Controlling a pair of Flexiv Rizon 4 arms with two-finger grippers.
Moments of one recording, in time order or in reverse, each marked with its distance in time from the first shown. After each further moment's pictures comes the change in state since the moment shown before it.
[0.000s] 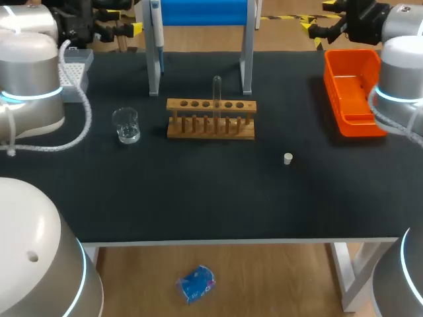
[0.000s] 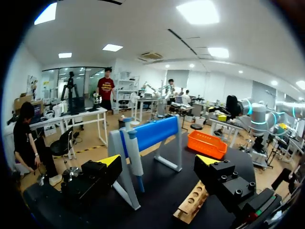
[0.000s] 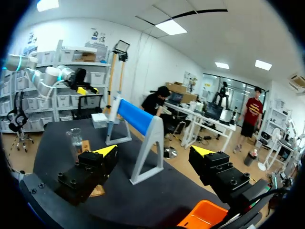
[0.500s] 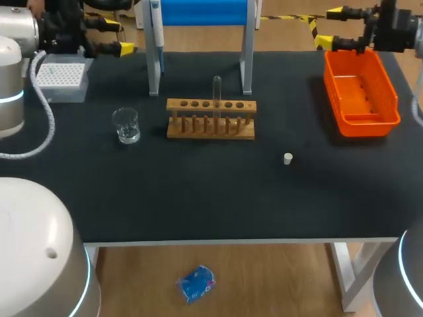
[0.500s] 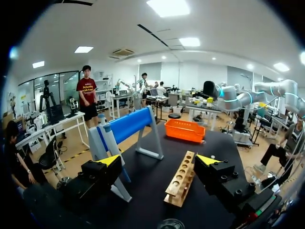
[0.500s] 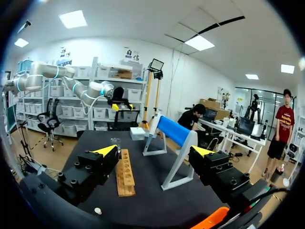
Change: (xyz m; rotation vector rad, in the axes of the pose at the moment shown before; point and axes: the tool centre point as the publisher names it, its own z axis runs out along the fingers) left arm 0.032 0.017 -0.031 -0.065 0.200 0.139; right arm 0.043 0.011 -0.061 -0.152 0.329 -0.024
